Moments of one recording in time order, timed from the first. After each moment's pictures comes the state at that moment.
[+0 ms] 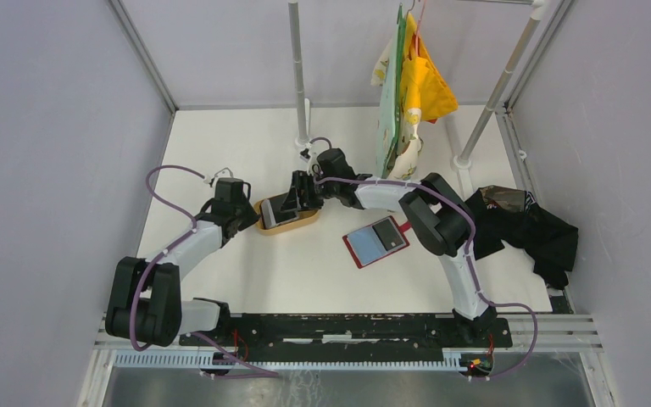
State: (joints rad) left arm -0.18 1.29 0.59 -0.13 -0.14 -0.62; right arm 0.74 2.19 1.44 0.16 -0.55 0.69
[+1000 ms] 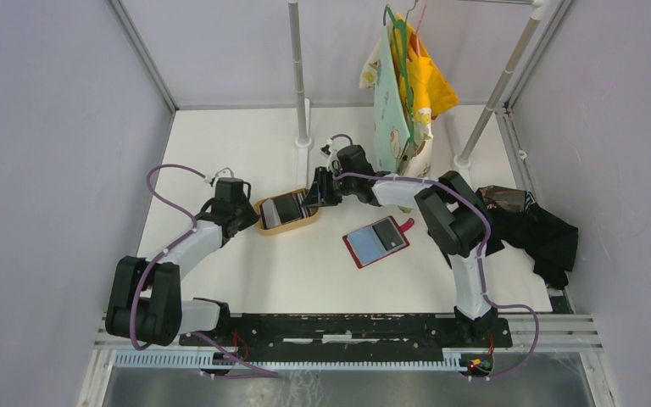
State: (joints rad) left arm -0.18 1.30 0.60 -0.13 -0.13 -0.60; right arm 0.65 2.10 1.32 0.15 -0.56 0.67
